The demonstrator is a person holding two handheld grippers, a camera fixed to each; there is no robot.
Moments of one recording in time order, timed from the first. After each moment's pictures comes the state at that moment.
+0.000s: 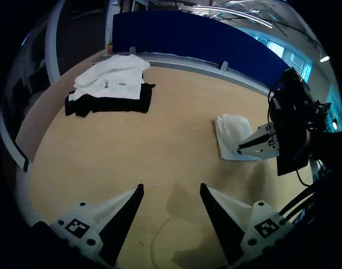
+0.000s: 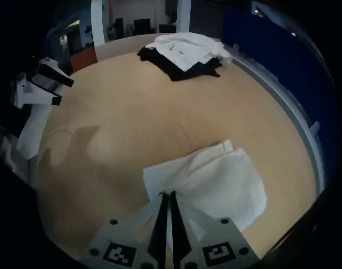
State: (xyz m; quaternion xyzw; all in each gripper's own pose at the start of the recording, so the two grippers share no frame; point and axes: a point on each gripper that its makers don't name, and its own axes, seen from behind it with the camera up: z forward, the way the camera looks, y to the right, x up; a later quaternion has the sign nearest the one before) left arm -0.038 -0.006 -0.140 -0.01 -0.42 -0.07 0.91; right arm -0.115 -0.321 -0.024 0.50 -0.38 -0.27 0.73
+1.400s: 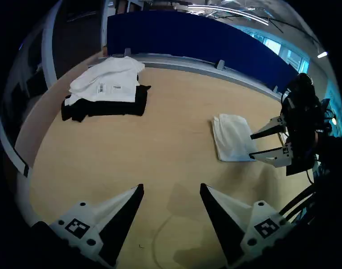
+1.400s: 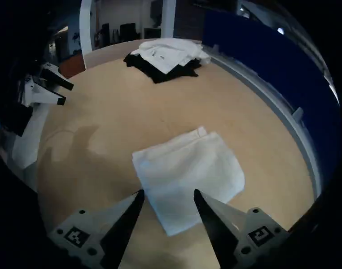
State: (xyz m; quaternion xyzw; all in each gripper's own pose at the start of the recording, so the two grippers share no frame) left arm -0.035 0.001 -0.129 -0.02 -0.42 -0.06 0.91; right arm -0.091 -0.266 -0.017 0.45 -0.38 -0.26 0.76
